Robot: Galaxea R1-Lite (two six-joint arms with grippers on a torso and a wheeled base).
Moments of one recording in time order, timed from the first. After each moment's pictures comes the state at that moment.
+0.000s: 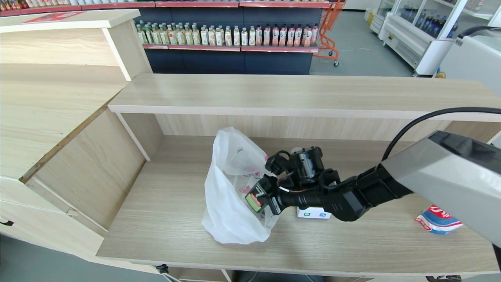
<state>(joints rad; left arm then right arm) 0.00 0.00 0.00 0.00 0.01 0.01 0.60 2.23 -1.21 -0.46 0.23 -0.15</state>
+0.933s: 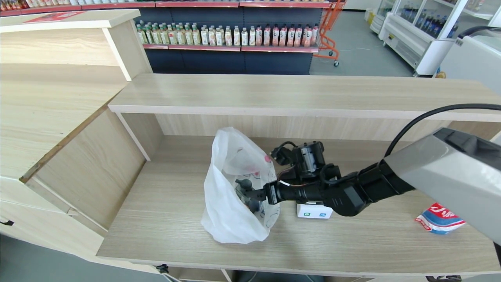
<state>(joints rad) 0.00 0.00 0.00 0.00 0.01 0.01 0.58 2.21 -1.23 -0.47 0.27 0.13</state>
